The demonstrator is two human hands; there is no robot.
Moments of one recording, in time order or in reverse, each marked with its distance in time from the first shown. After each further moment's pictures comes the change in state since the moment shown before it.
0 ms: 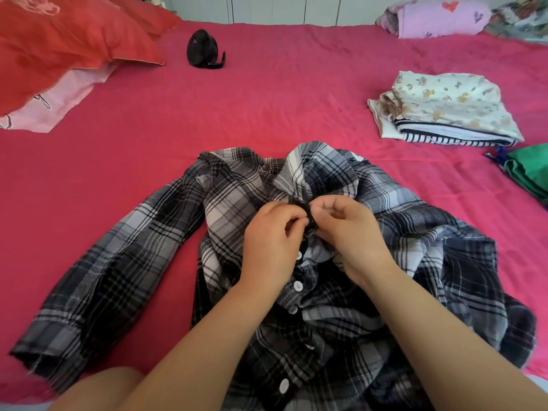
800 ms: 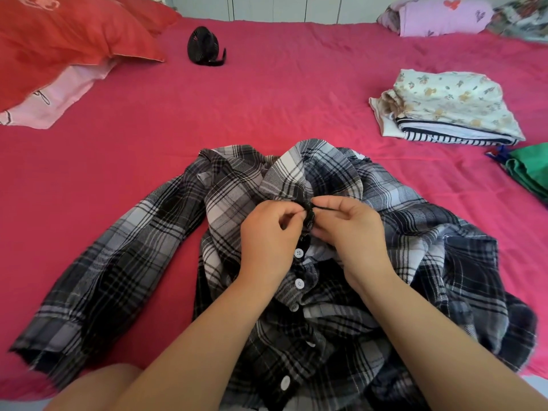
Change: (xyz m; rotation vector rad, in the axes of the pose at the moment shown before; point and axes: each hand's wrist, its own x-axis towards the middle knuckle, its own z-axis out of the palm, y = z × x) left_hand 0.002 0.002 -0.004 -0.134 0.015 -0.138; right_hand -0.005 0.005 0.004 0.043 0.112 0.001
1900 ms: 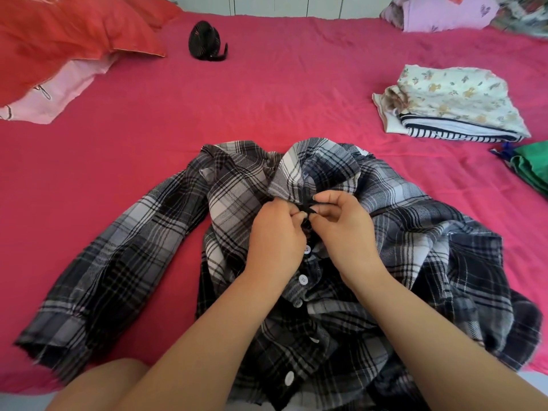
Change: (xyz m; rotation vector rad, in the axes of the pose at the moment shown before) left_hand 0.005 -0.001 0.002 0.176 -0.186 -0.118; right_hand -0.001 0.004 0.009 -0.287 0.016 -0.138
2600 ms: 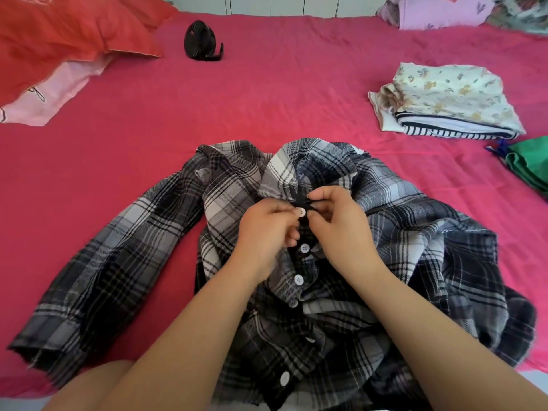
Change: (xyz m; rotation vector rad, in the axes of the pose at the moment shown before) left_hand 0.007 0.003 -0.007 -0.696 -0.144 -0.411; right_hand 0.001 -0.002 -0.006 -0.196 -0.064 -0.163
